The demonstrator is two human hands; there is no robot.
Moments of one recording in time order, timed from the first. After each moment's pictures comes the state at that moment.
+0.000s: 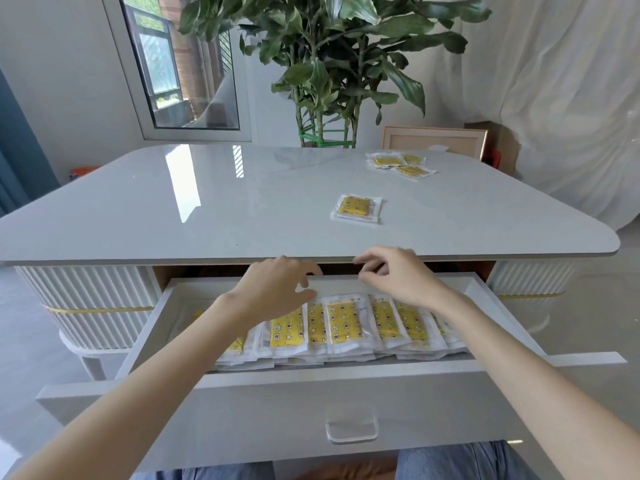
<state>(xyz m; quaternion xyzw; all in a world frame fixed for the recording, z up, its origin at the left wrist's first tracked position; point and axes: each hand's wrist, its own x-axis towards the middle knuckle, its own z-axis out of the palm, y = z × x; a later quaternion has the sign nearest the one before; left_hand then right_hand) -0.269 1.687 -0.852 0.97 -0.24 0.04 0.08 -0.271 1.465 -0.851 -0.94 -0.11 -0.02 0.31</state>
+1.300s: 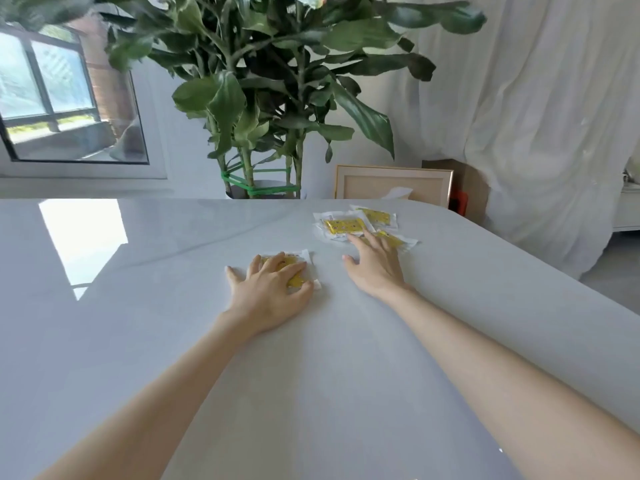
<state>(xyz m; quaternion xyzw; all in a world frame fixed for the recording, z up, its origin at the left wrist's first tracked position) 0.094 1.542 -0.864 0.97 -0.17 0.07 0.15 0.124 1.341 -0.863 -0.98 0.07 -0.14 0.11</state>
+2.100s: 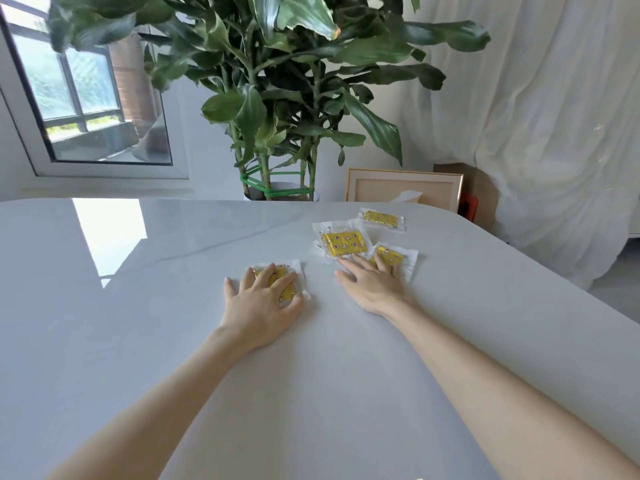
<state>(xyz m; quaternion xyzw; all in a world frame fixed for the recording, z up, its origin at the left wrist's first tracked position) 0.058 1.576 -0.872 0.98 -0.14 0.08 0.12 0.078 1.366 -0.860 -0.99 0.05 0.00 0.12</state>
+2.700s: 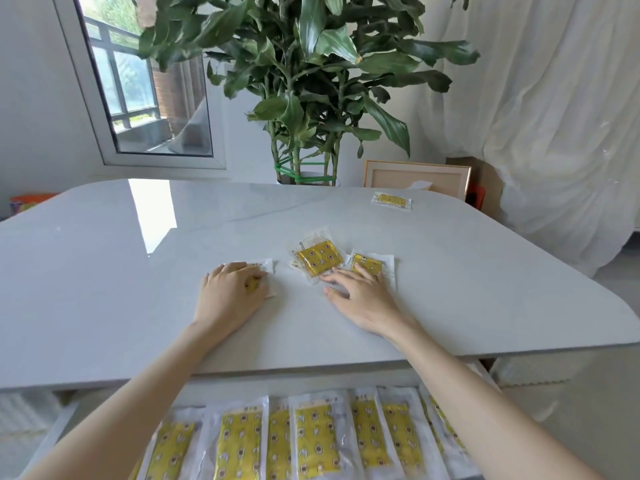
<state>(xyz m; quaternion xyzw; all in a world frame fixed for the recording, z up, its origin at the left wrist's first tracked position) -0.094 1.679 -0.860 0.95 -0.05 0.16 0.25 -0.102 1.447 -0.859 -0.98 -0.08 -0.03 0.20</state>
